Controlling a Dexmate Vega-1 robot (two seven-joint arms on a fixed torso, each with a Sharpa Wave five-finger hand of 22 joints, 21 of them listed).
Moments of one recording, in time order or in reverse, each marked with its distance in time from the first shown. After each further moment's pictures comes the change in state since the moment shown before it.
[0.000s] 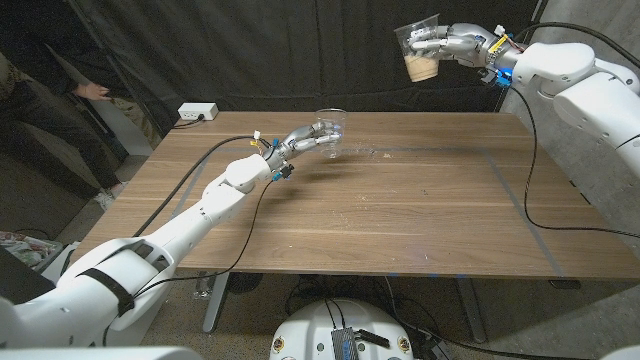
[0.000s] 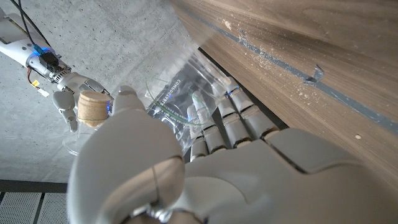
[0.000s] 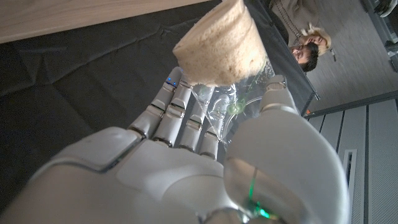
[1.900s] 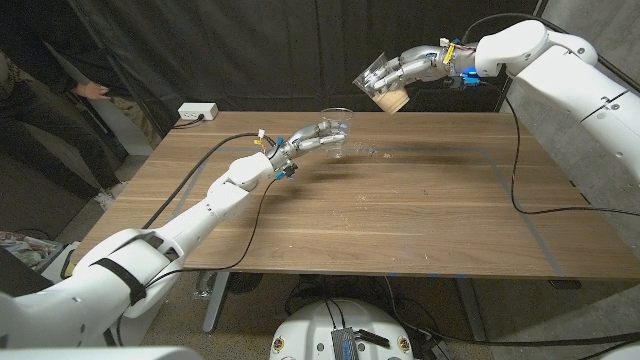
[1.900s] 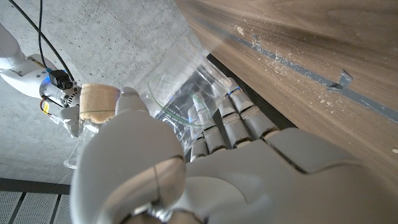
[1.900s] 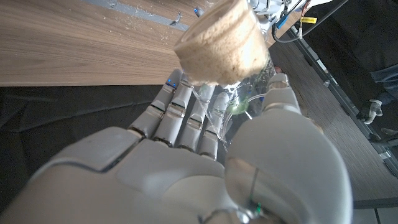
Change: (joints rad) left arm -0.055 -0.053 0.023 0.121 -0.007 -0.100 -0.080; left_hand 0.006 0.032 -0.008 0.000 -0.019 -0.026 -0.003 -0.016 0.000 -0.026 -0.007 0.003 -0.005 0.003 0.000 -0.023 0.019 -0.009 -0.002 0.000 0.005; right arm 0.232 0.053 -0.238 -0.026 -0.228 -0.170 0.299; right_hand -0.005 -0.033 -0.003 -0.003 0.064 0.024 0.024 0.003 0.007 0.036 -0.008 -0.009 0.023 0.029 -0.007 -0.032 0.002 -0.016 -0.002 -0.005 -0.014
